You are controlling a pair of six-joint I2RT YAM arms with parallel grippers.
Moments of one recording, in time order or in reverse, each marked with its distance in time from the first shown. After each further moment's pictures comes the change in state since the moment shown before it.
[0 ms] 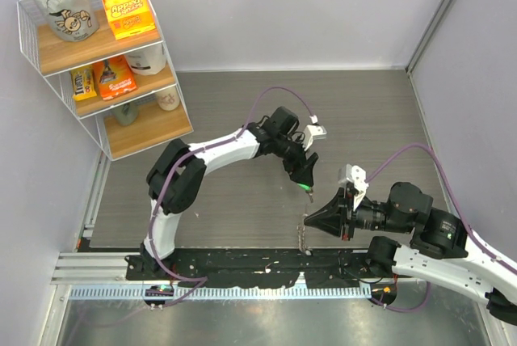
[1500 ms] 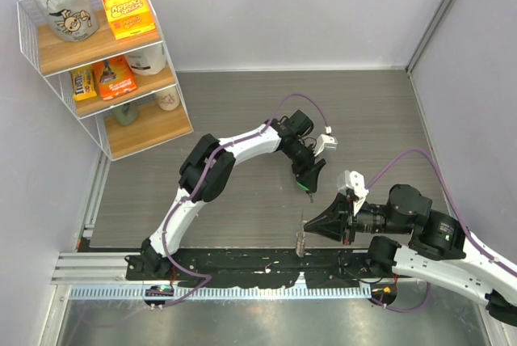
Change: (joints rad) left arm -0.016 0.343 0.389 -0.335 0.116 0.216; right arm 0.000 -0.026 -0.038 0.027 -0.083 -0.026
